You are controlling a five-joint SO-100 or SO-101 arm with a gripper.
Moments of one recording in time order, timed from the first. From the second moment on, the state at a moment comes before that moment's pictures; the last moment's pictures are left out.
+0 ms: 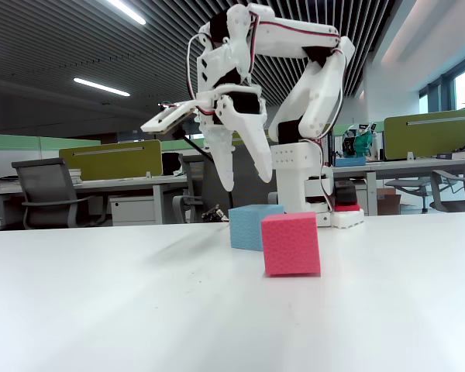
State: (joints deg) arm 47.5 125.7 129.8 71.8 -73.6
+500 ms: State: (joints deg) arm 51.0 126.7 137.1 66.8 -81.1
